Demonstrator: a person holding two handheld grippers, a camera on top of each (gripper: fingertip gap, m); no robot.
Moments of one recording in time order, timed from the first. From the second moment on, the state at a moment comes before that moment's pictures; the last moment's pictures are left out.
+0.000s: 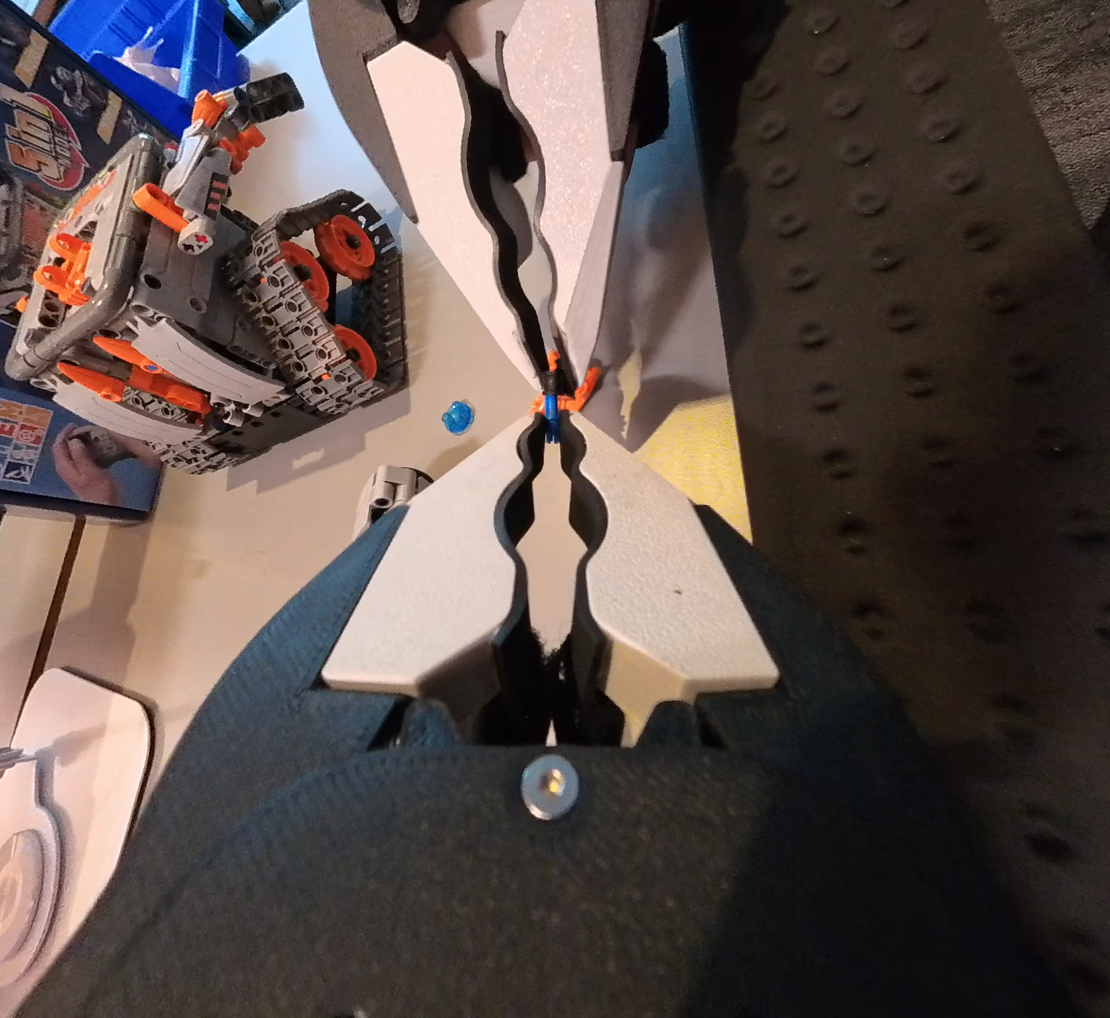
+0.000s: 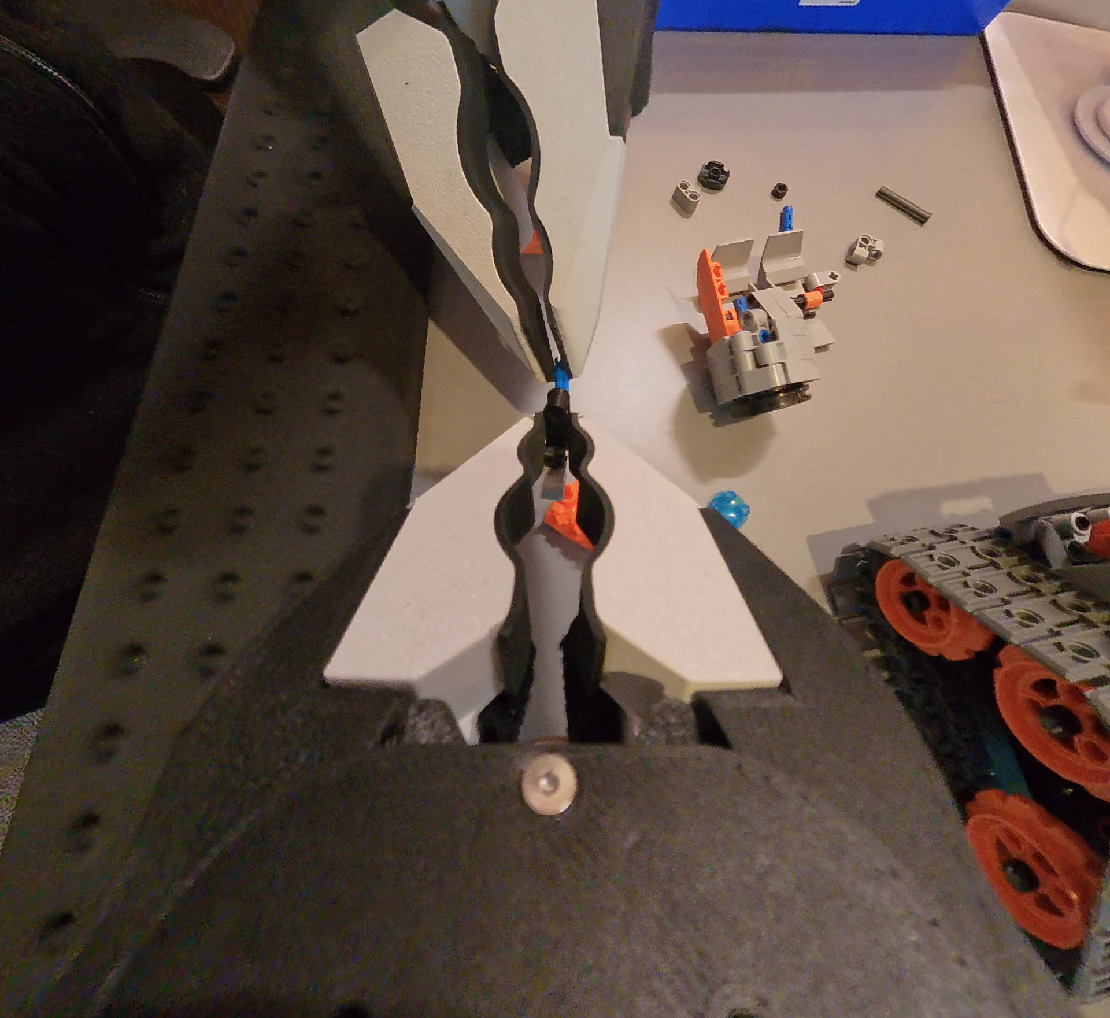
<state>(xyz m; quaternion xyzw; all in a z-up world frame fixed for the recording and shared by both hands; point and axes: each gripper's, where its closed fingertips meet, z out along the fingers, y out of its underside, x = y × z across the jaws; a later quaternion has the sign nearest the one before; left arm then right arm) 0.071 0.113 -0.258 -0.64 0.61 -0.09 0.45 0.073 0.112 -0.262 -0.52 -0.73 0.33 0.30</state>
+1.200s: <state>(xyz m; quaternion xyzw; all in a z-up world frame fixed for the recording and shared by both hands) 0.073 0.102 -0.262 -0.63 0.62 -0.14 0.44 0.076 0.097 -0.268 -0.46 -0.78 0.28 0.32</state>
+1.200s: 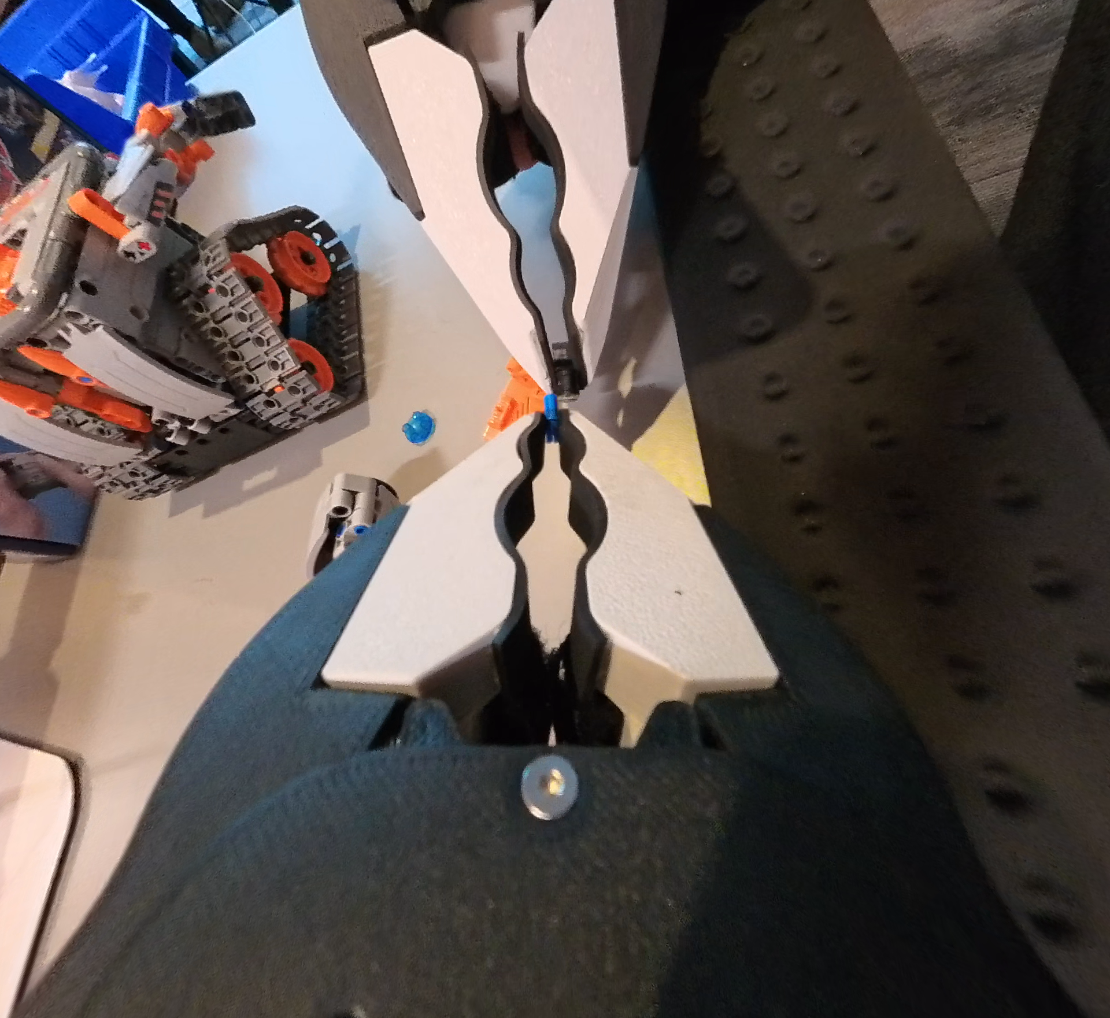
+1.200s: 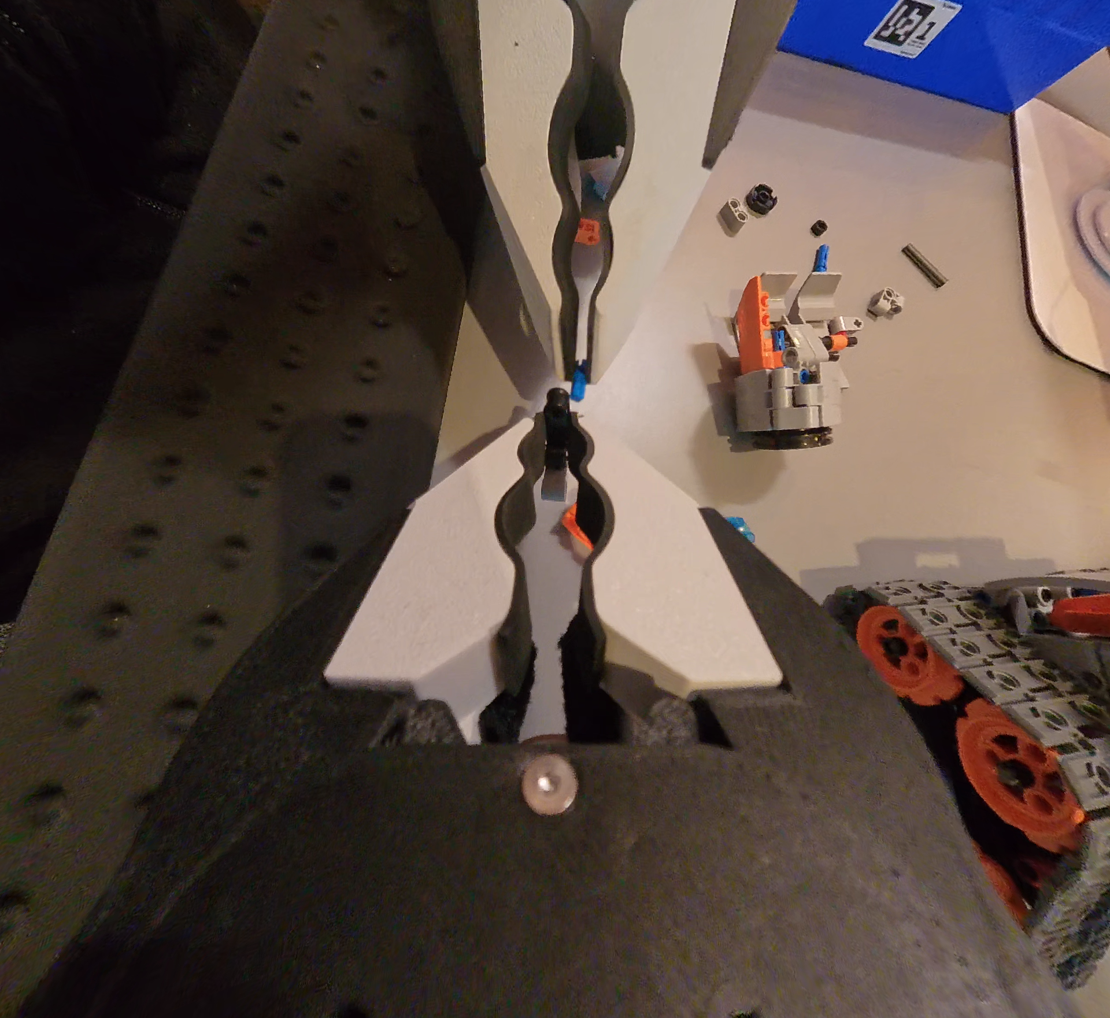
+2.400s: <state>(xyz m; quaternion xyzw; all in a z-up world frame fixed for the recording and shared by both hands) 0.075 0.110 -0.262 -0.56 0.66 0.07 0.49 0.077 0.108 -0.267 -0.51 -0.74 0.33 0.29</state>
